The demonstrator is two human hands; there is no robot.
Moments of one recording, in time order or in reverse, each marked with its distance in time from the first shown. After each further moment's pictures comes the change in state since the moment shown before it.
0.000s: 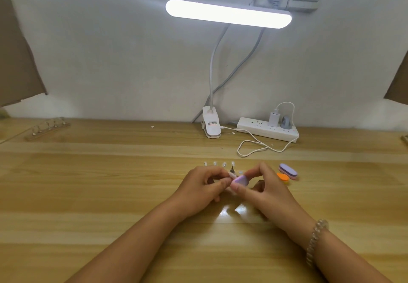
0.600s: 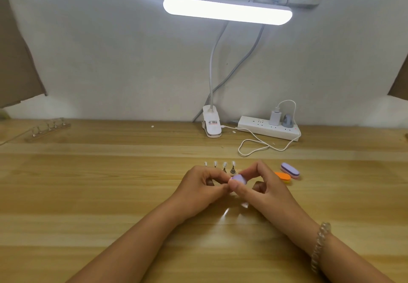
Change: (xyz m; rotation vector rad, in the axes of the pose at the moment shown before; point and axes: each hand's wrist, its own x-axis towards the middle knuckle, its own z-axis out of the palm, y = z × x) left_hand -0.002 -0.003 0.001 -0.098 0.033 -0.033; right_hand -0.003 0.000 0.002 0.044 -0.018 -0.062
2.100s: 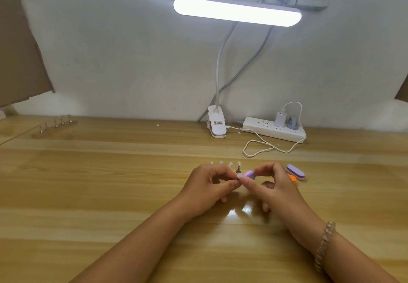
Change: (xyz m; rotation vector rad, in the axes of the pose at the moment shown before) left_hand 0.000 0.005 0.001 0.027 0.023 0.011; right_hand 0.005 -0.003 0.002 0.114 0.088 0.166
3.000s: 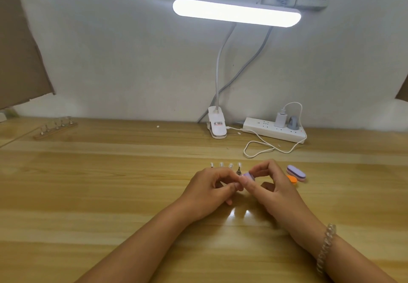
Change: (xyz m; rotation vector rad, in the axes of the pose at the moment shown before) left_hand 0.000 -0.003 0.002 0.062 -0.059 0.044; right_hand -0.001 0.001 -0.003 -0.067 -0.023 -0.112
